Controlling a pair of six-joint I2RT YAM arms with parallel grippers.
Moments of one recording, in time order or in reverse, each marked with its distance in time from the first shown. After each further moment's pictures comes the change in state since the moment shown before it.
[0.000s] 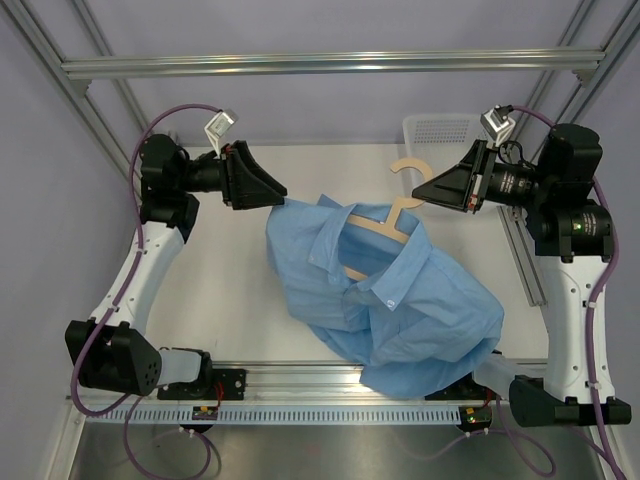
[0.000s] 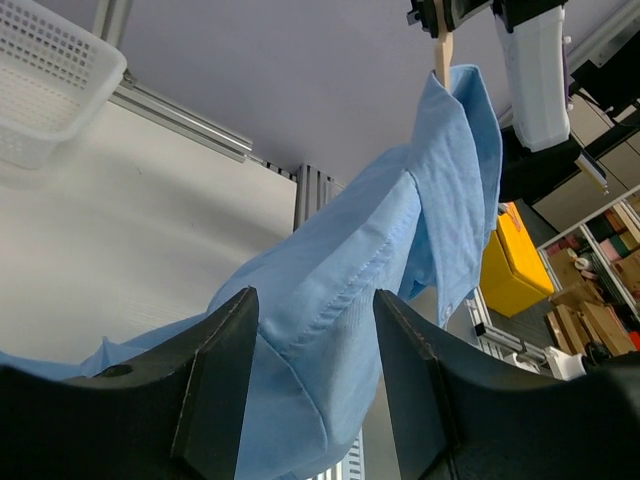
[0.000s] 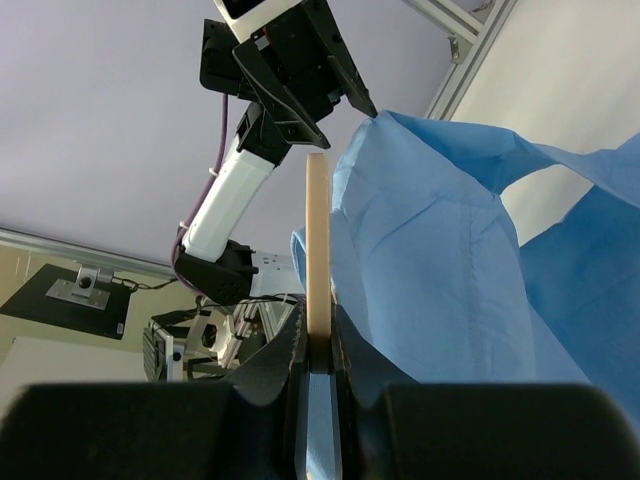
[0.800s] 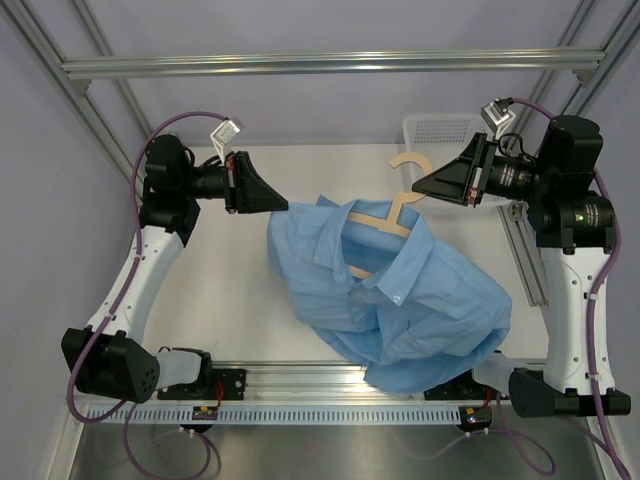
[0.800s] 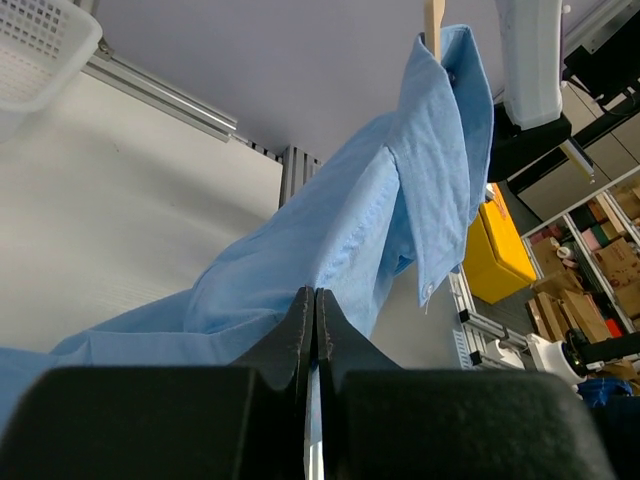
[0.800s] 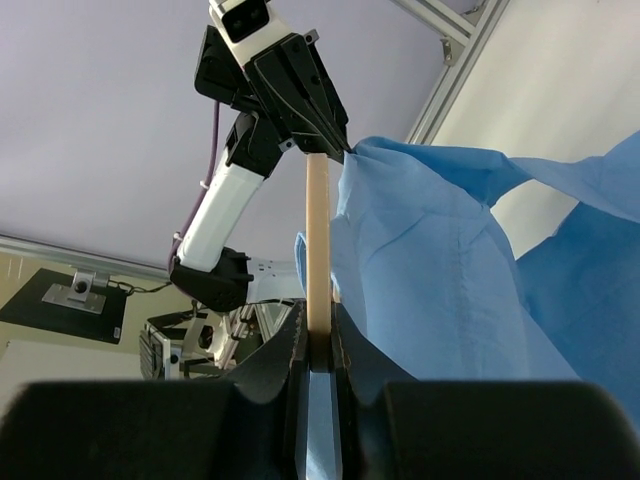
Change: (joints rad) left arm -0.029 -0.033 -0.001 -0.193 0.005 0.121; right arm 0.000 0.048 0.069 -0.046 0.017 -0.024
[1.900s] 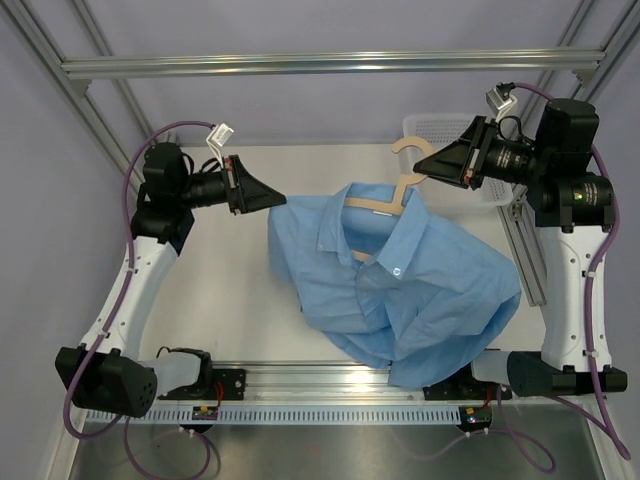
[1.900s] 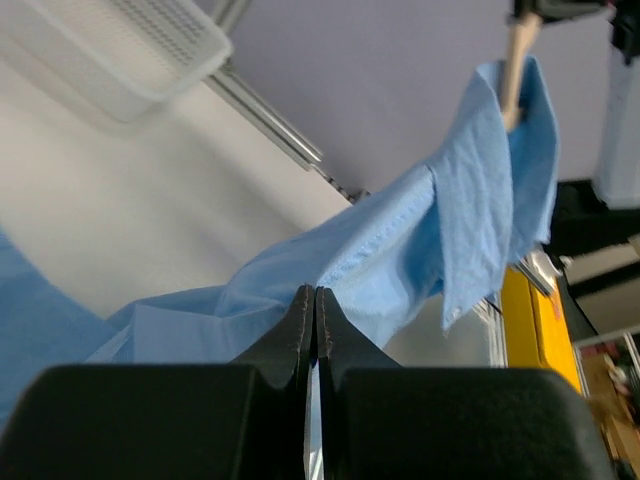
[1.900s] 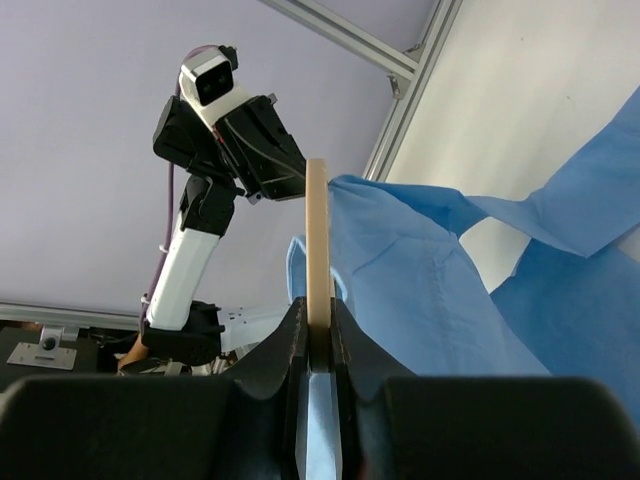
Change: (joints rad) left arm 0.006 -0.073 -0.020 -0.250 -0.263 0.114; right arm 0.000 0.109 0.128 -0.071 0.124 -0.037
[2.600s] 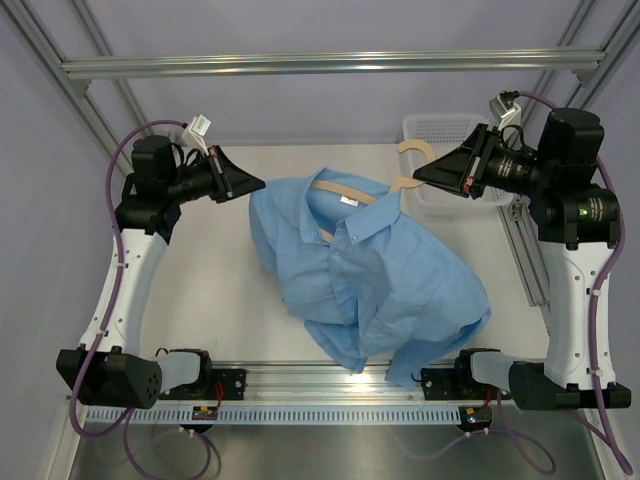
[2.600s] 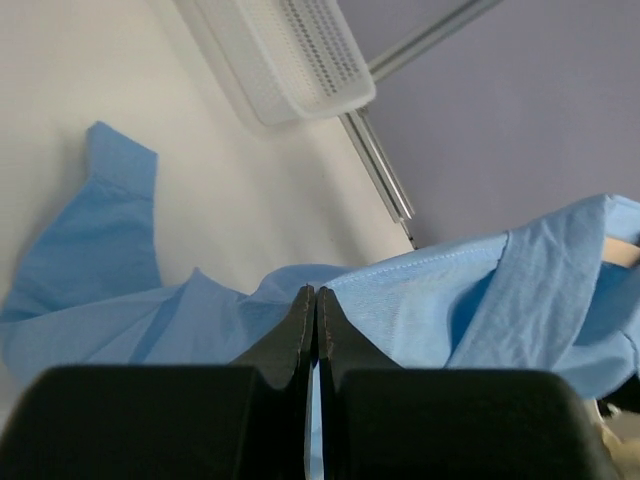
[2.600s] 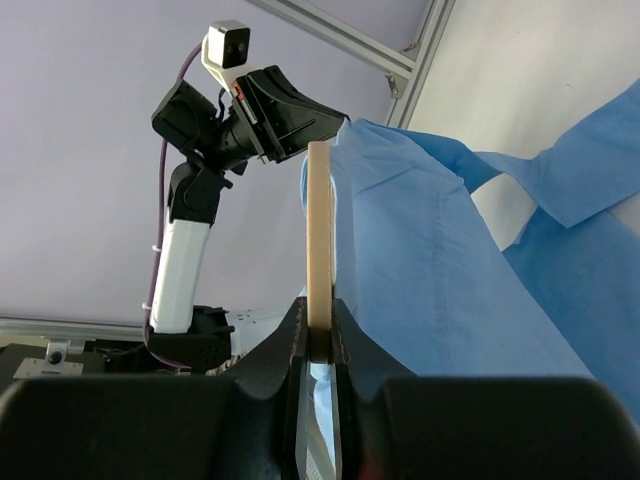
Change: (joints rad) left arm 0.103 0.035 0.119 -0.338 -0.292 0.064; right arm 0.019 -0.072 -0.032 -0.022 0.059 0.047
